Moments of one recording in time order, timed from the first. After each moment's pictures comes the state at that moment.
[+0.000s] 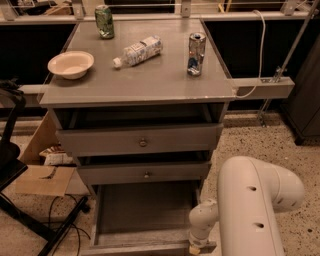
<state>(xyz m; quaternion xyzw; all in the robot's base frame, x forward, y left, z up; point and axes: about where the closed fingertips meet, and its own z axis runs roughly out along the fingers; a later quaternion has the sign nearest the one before) 0.403 -0.161 0.149 0.57 -0.81 -0.10 0.07</state>
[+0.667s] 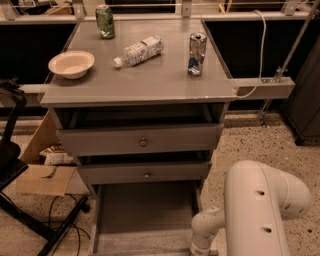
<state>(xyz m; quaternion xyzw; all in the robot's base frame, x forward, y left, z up) 0.353 -0.162 0.144 0.55 -0.82 -0.14 0.10</state>
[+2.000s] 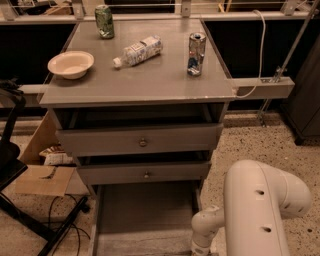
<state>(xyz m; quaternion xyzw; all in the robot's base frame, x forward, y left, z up) 0.354 -0.161 0.147 0.55 -0.82 -0.14 0.10</state>
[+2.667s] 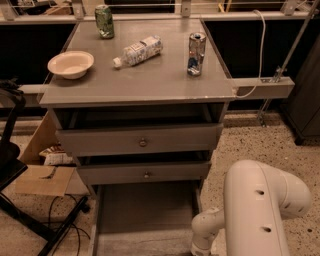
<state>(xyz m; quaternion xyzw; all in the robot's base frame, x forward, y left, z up) 0.354 -0.161 0.147 0.55 -0.82 -0.14 0.10</state>
